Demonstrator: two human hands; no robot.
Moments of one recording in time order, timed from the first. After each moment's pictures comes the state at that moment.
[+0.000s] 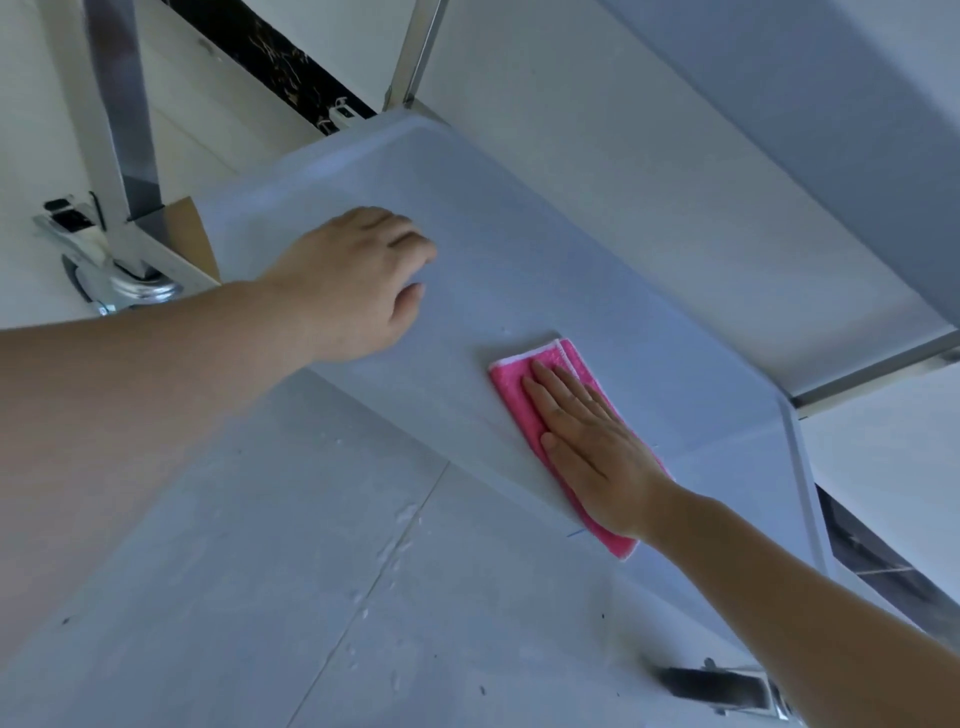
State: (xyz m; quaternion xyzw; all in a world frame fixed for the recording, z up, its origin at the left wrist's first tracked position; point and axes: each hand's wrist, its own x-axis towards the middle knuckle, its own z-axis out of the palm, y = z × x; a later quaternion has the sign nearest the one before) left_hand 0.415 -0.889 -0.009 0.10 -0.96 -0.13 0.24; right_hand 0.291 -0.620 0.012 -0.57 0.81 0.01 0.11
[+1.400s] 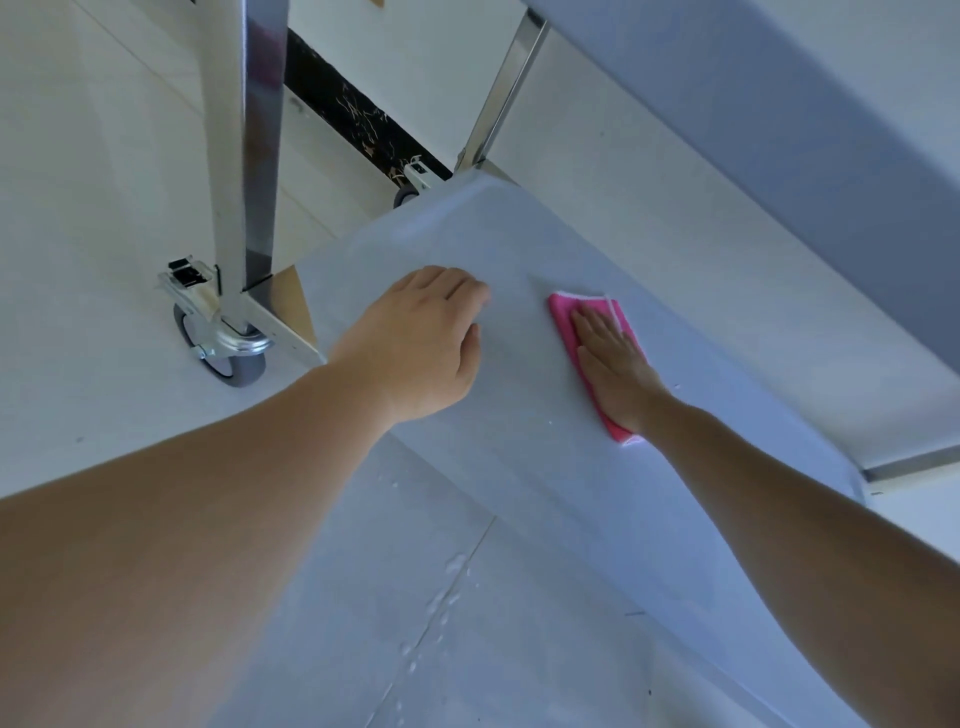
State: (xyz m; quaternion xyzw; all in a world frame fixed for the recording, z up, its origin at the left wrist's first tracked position) left_hand 0.421 -0.891 -0.006 0.17 -0.92 -0.21 0.27; right_hand 0.185 -0.741 -0.005 -0.50 0.86 0.03 0.05
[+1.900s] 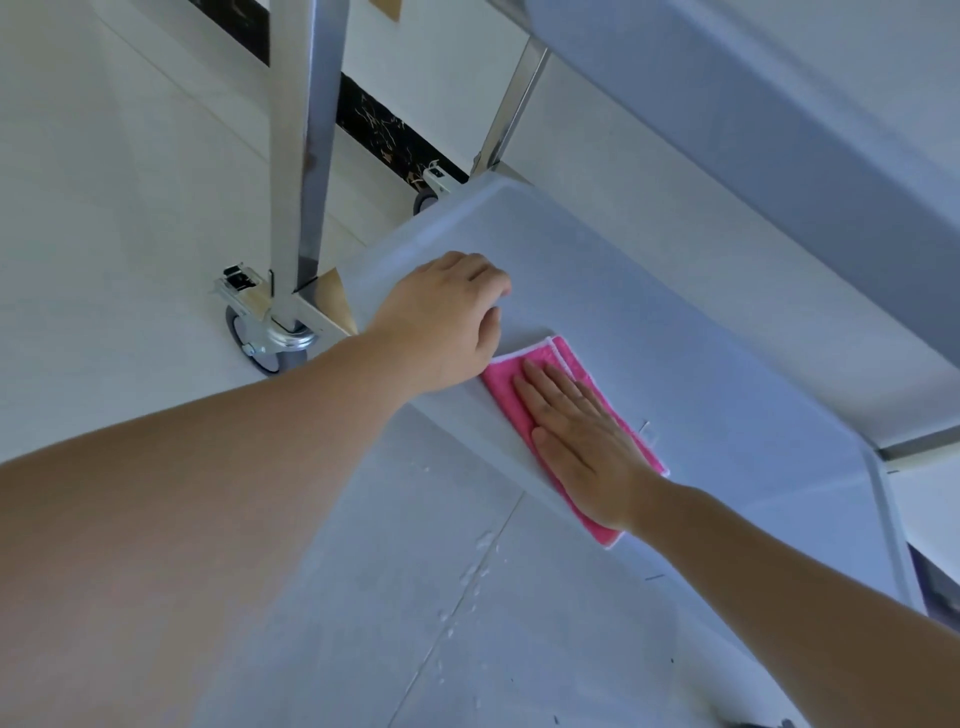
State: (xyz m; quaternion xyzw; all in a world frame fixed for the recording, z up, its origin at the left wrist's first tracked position) left_hand 0.434 -0.899 0.009 0.14 -0.94 -0.19 0.25; right_hand 0.327 -0.706 0.011 -0.61 0.78 0.03 0.12
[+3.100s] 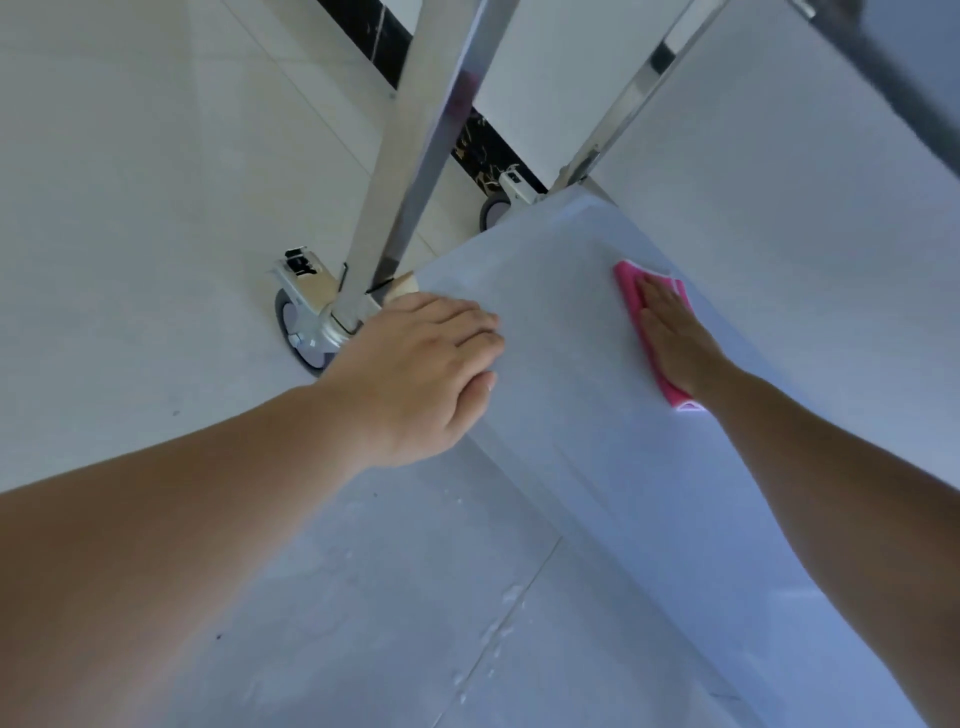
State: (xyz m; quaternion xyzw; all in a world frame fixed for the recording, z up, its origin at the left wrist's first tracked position) left_hand 0.492 -0.926 -0.033 0.15 -0.96 -0.10 0.22; right_hand 0.166 -0.827 0.003 -0.49 0.87 0.01 0.06
